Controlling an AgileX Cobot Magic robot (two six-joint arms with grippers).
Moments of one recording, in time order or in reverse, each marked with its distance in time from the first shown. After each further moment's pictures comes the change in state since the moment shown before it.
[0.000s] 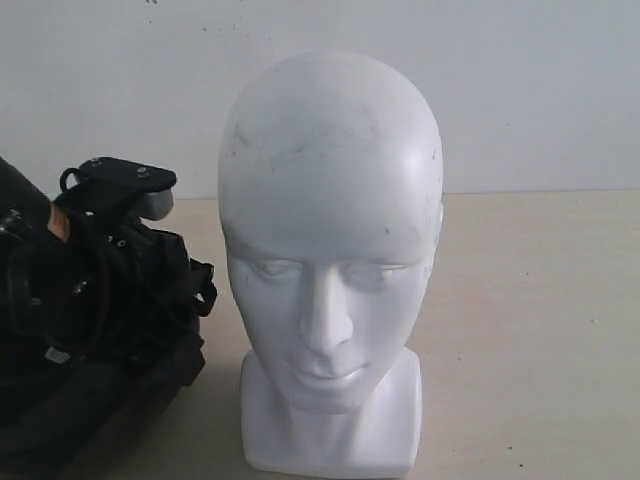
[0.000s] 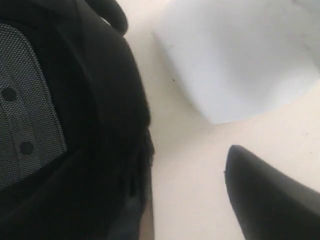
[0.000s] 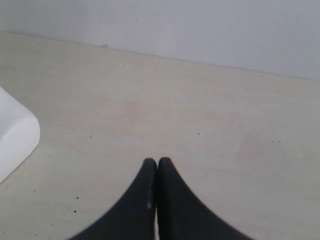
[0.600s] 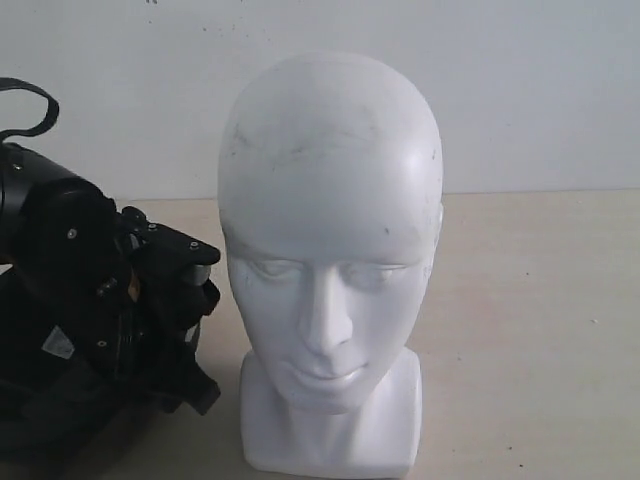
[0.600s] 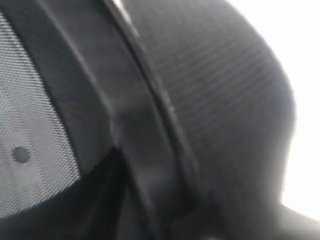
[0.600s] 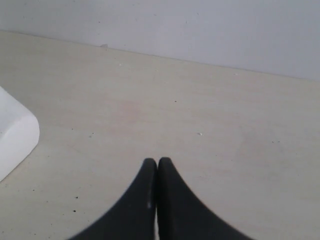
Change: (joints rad) left arm -0.002 0.252 -0.012 0.167 -0.062 -0.058; right arm 0.000 0.000 0.000 -0.002 0.000 0.000
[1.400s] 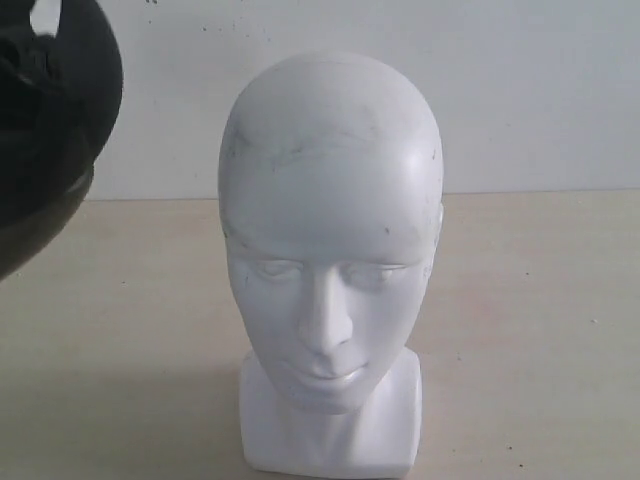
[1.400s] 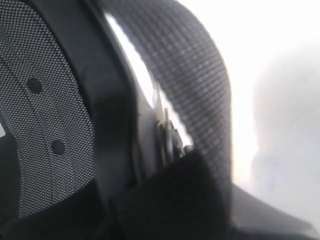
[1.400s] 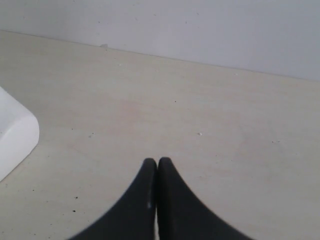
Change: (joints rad) left arm 0.002 -0.635 -0.079 0.224 -0.139 -0.170; right arm 0.000 0.000 0.000 -0.002 0.000 0.000
